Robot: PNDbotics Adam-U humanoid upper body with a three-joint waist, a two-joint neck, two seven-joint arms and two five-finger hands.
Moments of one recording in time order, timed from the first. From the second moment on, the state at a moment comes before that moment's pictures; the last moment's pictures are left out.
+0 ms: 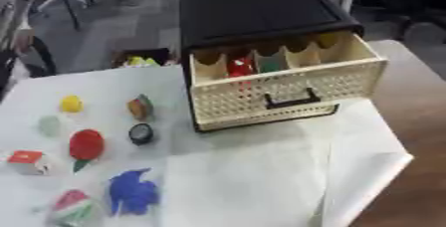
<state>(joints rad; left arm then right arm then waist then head) -1.07 0.40 -0.17 -1.74 0.04 0.04 -0.23 -0.52 -0.41 -0.18 -1.98 0.07 0.00 -0.45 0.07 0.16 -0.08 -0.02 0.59</state>
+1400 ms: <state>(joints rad) -0.49 0.36 -0.06 -1.98 0.25 -0.01 0.00 -0.56 -0.94 0.14 -1.74 0.25 -0.28 0.37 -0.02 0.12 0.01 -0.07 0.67</state>
